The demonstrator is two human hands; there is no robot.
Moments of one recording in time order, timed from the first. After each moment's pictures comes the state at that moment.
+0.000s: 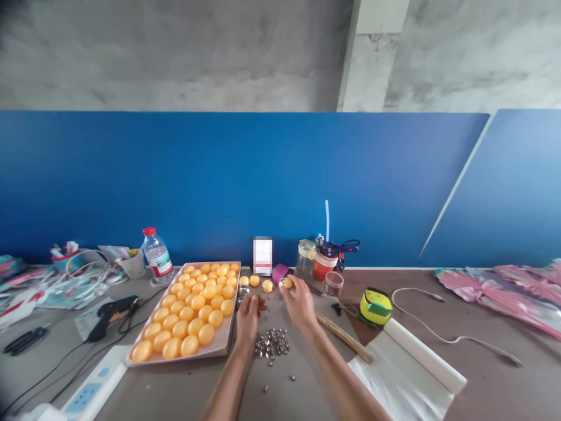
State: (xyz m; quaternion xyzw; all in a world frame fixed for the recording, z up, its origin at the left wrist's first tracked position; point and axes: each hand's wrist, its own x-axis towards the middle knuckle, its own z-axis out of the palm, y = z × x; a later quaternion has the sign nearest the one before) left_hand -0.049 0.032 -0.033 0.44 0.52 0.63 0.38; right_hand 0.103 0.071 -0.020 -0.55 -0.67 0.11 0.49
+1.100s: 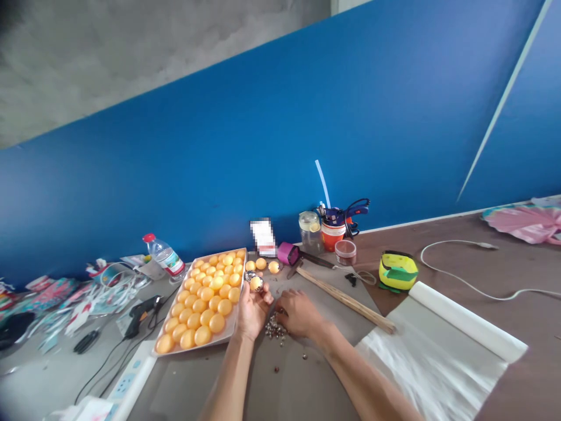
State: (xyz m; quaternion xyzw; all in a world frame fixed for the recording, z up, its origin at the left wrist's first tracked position) left_hand -0.057 0.019 -0.016 0.21 0.25 0.63 0.70; right_hand 0.089 0.026 -0.026 -0.43 -0.86 0.20 0.20
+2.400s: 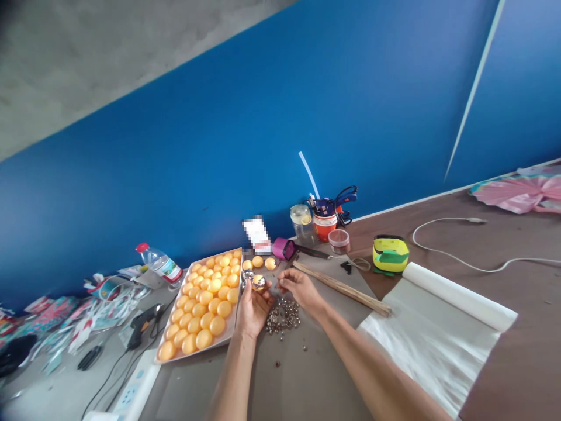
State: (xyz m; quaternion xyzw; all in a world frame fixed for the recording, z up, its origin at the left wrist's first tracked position) left_hand -0.054 0.021 -0.016 0.18 0.33 0.61 0.70; right_hand 0.087 0.046 -0.030 -0.33 -0.42 0.65 0.54
